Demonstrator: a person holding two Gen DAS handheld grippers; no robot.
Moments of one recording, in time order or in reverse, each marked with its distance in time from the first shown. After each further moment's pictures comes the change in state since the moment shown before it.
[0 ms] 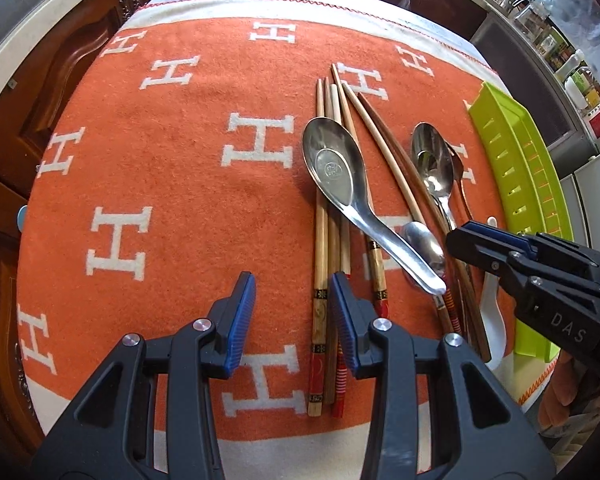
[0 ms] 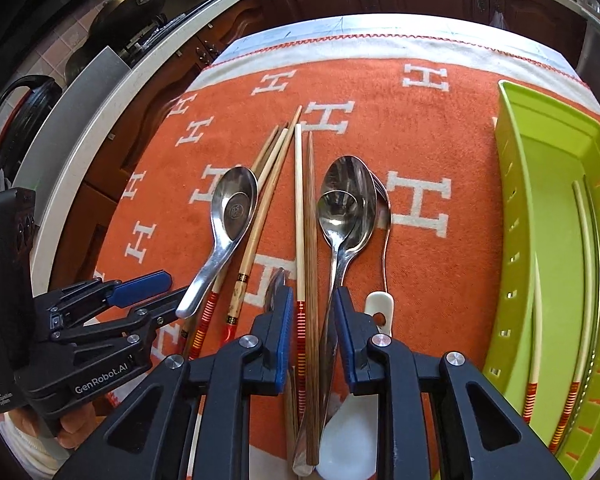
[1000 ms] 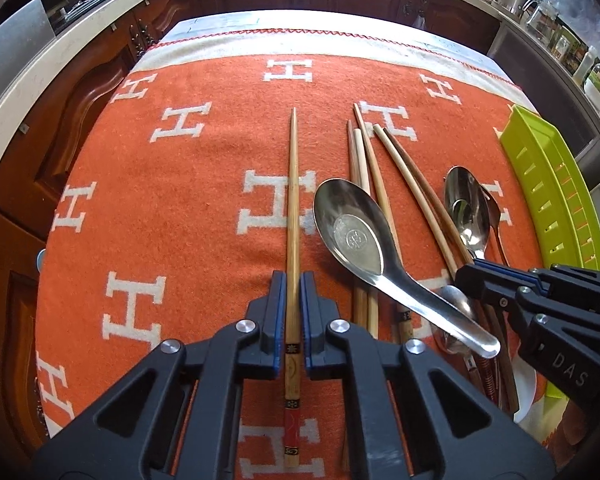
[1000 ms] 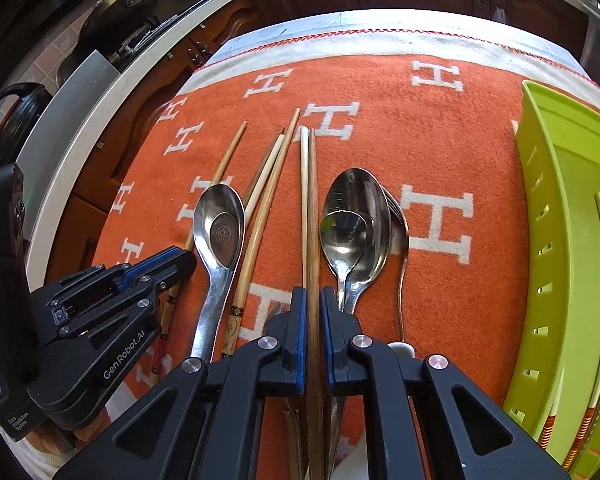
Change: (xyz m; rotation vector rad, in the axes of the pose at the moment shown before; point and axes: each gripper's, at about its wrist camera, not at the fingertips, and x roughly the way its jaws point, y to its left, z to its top) left arm 0.014 -0.003 0.026 0.026 -0.106 0.116; right arm 0.021 0.005 0.012 0.027 -0.006 0.004
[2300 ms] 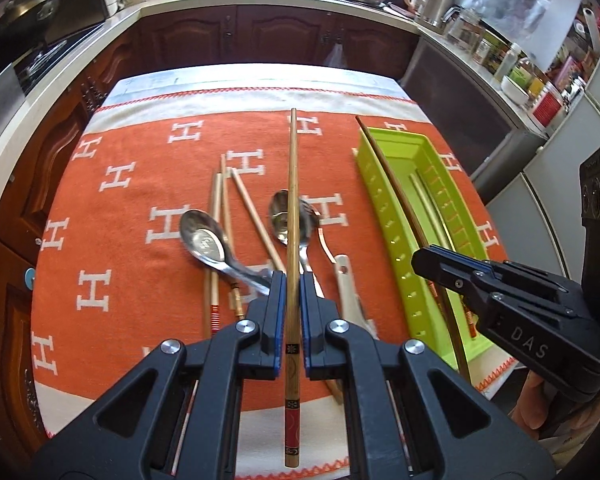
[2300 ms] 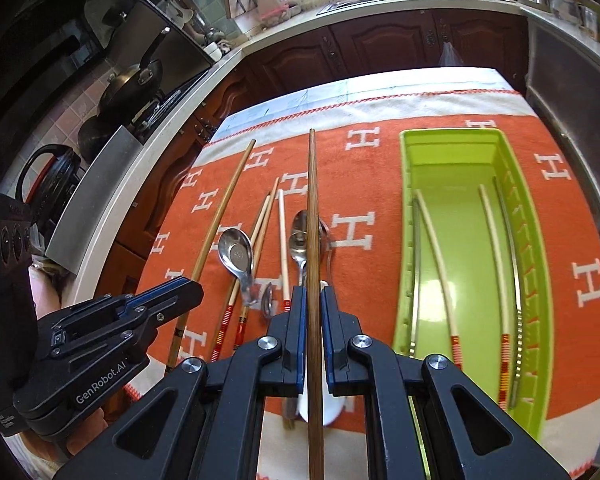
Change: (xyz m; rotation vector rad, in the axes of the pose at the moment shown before) left arm -0.121 -0.095 -0.018 0.110 -0.088 -0.176; right arm -0.163 -0.051 -0.065 0.105 -0.231 0.030
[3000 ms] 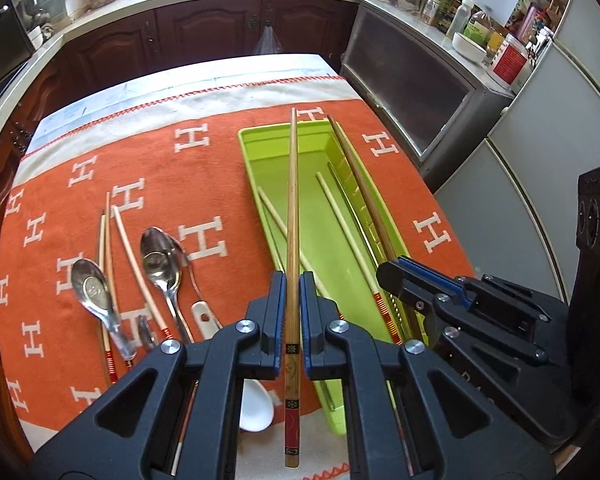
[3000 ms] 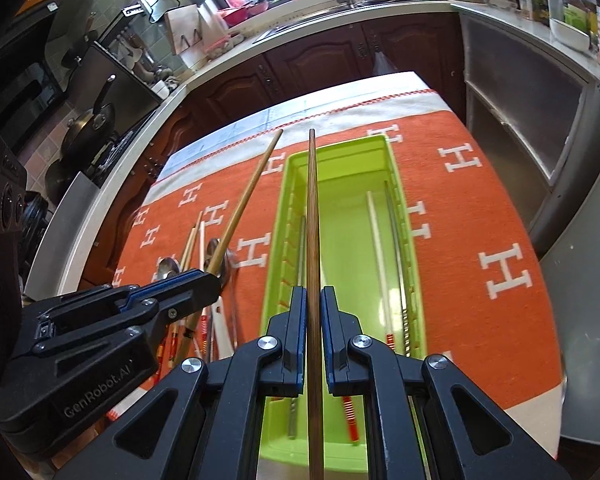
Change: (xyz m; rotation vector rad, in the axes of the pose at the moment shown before) left arm 0.045 -0.125 0.037 0.152 0.076 -0.078; right arm -0.049 -0.110 -0.009 0.120 -0.072 -0.120
